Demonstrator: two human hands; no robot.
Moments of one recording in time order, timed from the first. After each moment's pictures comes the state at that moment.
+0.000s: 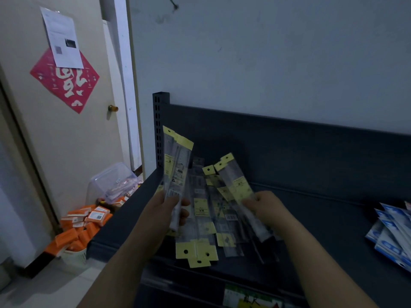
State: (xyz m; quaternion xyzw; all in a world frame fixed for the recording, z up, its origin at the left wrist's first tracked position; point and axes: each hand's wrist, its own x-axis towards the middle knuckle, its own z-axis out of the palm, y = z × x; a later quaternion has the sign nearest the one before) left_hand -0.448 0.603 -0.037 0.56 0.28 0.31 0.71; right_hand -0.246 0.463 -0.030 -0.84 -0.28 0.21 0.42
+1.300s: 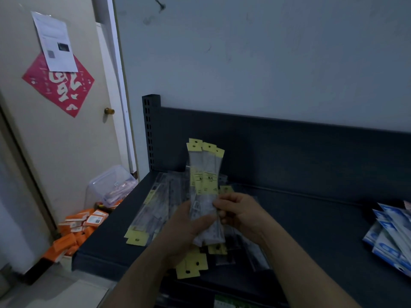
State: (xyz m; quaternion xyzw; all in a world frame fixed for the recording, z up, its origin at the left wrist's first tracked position) left_hand -0.409 0.570 -0.044 0.63 0.18 0.19 0.73; right_hand -0.272 0.480 -0.028 -0.58 -0.26 0.42 0.64
